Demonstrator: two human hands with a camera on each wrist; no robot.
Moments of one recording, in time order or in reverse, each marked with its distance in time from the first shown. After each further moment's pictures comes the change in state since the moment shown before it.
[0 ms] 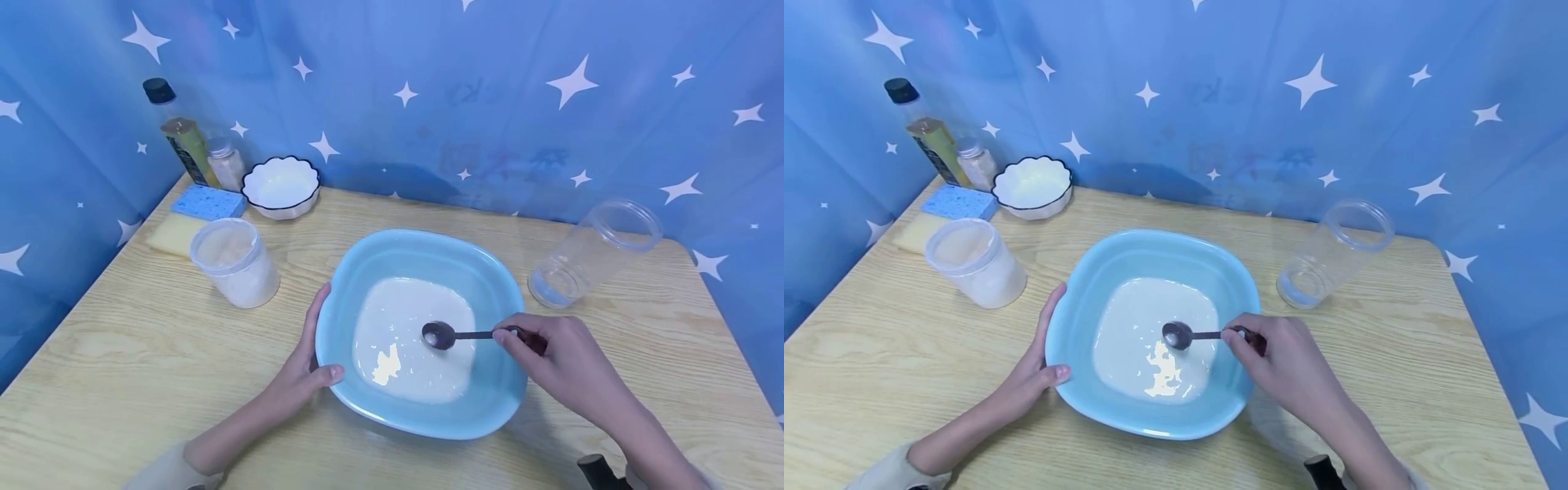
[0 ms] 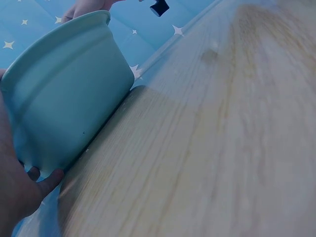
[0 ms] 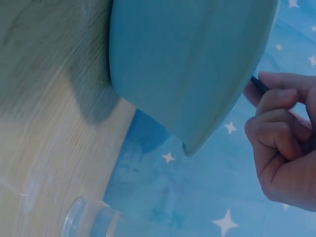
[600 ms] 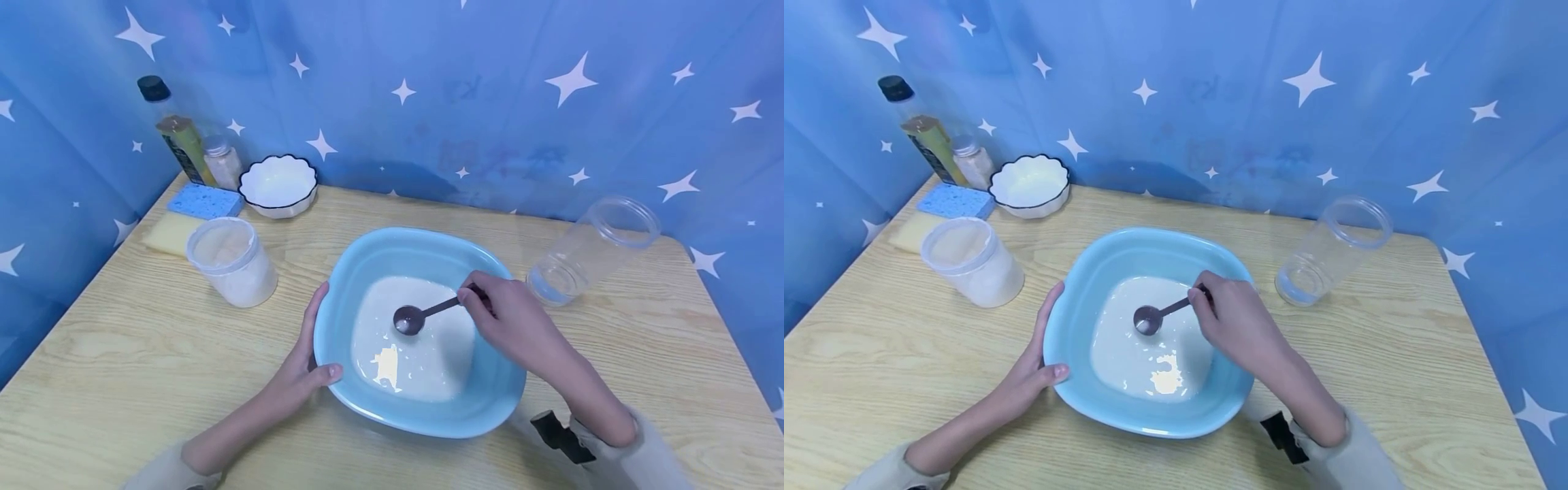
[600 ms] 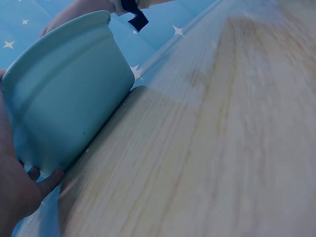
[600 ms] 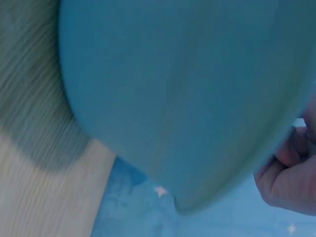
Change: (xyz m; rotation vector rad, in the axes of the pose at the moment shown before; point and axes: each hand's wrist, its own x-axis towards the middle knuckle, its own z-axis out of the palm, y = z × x) left_hand 0.000 0.003 0.000 -0.017 -0.005 0.005; right_hand 0.048 -0.019 0.017 0.008 -0.074 0.030
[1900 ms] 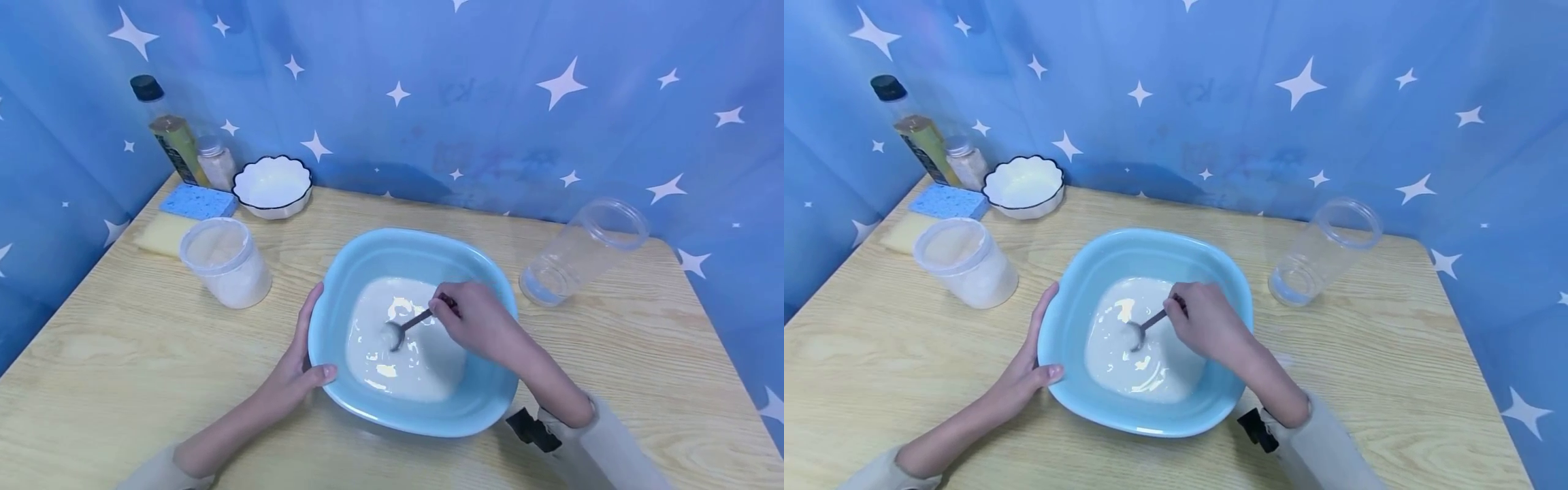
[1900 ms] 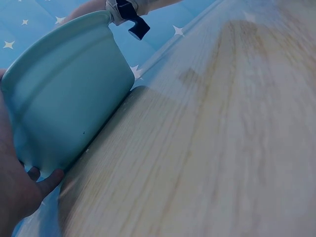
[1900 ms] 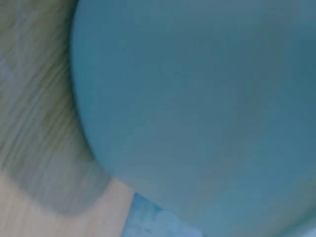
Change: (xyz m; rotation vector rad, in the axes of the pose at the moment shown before) left_hand 0.001 -0.001 0.001 -0.023 -0.010 0.017; right_hand 0.015 0.008 0.020 0.031 -0.125 -0.024
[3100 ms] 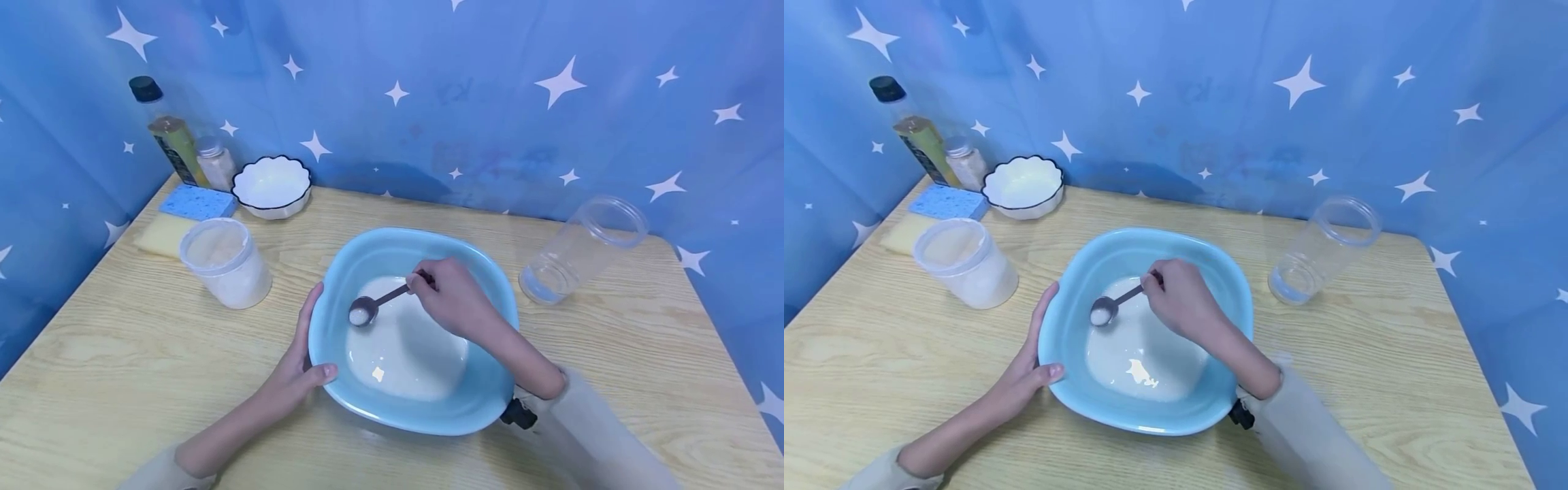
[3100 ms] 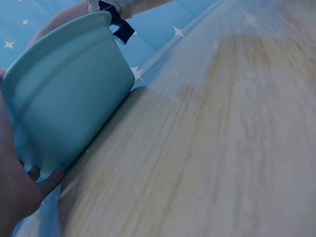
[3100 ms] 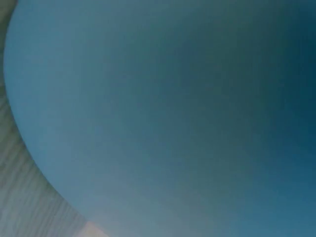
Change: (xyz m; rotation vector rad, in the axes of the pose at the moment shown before) left_hand -0.001 0.000 -0.001 0.021 0.014 0.001; right_hand 0.029 -0.025 0.008 0.096 0.051 0.096
